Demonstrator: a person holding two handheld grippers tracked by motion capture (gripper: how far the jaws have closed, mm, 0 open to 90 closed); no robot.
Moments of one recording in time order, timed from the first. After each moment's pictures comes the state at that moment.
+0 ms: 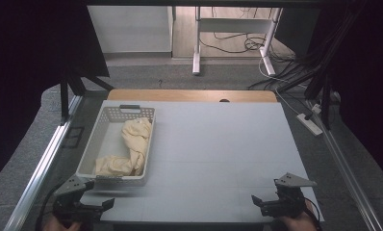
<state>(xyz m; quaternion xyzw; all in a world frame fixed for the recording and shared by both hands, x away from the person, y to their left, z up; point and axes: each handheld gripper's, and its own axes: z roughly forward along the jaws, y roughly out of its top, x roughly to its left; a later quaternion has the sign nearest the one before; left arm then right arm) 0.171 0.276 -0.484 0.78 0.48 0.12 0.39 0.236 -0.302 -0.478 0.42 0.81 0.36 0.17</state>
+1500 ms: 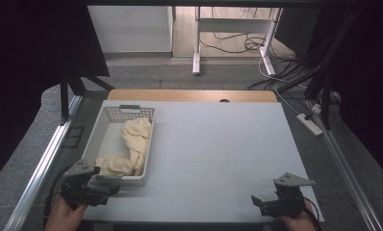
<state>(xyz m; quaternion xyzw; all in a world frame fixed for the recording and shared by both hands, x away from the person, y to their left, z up) 0.210 0.267 -0.465 0.79 0.46 0.12 0.38 0.237 -0.301 -0.479 0.42 0.82 0.35 0.17</state>
